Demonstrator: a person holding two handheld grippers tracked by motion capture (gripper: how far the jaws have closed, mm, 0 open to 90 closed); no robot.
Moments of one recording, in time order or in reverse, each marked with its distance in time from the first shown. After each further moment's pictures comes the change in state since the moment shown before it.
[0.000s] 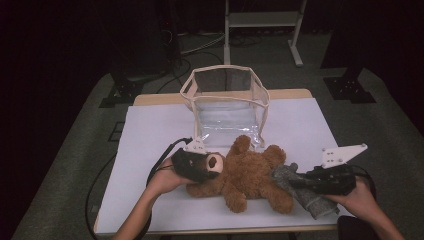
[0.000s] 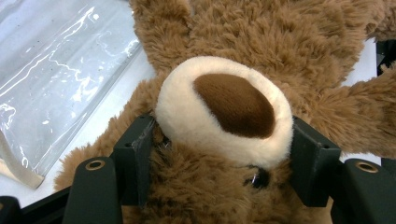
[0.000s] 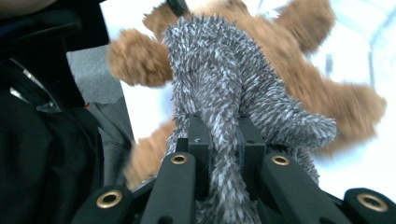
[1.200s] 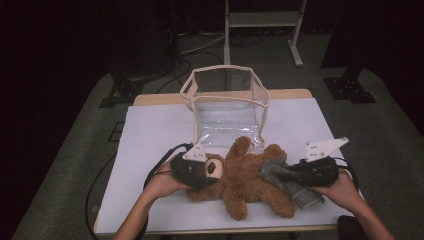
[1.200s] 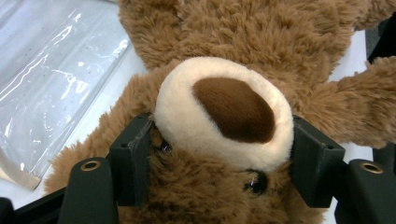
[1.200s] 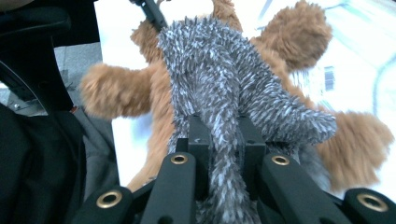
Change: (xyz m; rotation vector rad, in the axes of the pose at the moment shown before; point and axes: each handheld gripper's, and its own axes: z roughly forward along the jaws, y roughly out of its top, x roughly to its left) left arm -0.014 -0.007 -0.005 0.000 -0.003 0.086; right arm -0.014 0.016 0.031 -0.002 0.003 -0.044
